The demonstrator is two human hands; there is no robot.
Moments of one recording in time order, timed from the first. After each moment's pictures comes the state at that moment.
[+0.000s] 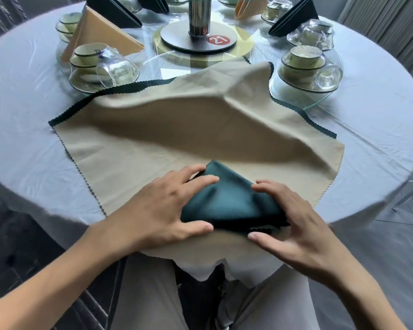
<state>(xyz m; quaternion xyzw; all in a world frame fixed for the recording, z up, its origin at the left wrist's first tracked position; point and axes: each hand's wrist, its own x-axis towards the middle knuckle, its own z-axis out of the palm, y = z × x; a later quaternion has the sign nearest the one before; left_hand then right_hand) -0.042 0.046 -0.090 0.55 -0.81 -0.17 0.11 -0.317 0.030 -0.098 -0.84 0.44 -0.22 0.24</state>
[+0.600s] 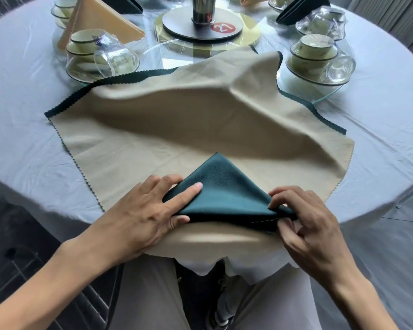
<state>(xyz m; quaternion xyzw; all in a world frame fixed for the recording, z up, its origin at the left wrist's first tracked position) -0.012 0.063 -0.120 0.52 -0.85 0.01 0.09 -0.314 0.027 -0.117 -0.81 0.48 -0.30 0.15</state>
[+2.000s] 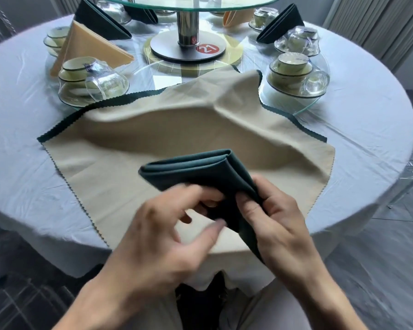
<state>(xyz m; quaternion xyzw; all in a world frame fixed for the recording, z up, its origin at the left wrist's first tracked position) -0.083 0.083 -0.043 0.53 -0.72 -0.22 0.40 -0.255 0.043 -0.058 -0.59 0.37 -0.44 0.56</state>
